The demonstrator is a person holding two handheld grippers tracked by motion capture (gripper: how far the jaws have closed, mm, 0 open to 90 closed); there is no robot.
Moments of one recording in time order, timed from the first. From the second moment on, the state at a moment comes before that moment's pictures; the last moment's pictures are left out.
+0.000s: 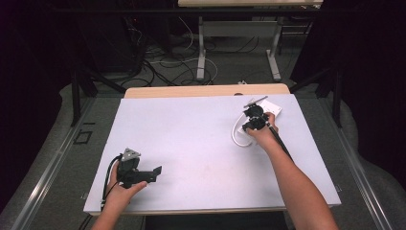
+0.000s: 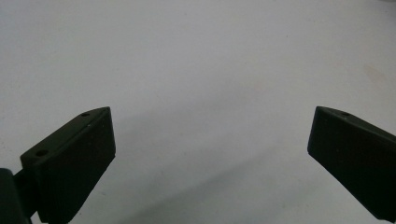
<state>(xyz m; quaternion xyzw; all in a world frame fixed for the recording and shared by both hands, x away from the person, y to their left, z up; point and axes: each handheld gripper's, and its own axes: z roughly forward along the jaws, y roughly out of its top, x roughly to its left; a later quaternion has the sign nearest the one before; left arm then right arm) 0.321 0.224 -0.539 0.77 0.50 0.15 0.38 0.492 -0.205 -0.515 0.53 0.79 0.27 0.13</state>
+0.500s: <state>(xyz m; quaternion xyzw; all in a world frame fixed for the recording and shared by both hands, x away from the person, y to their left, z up) 0.321 0.225 -0.539 0.77 0.50 0.15 0.37 0.489 -0.211 -0.511 0.53 0.80 0.26 0.13</state>
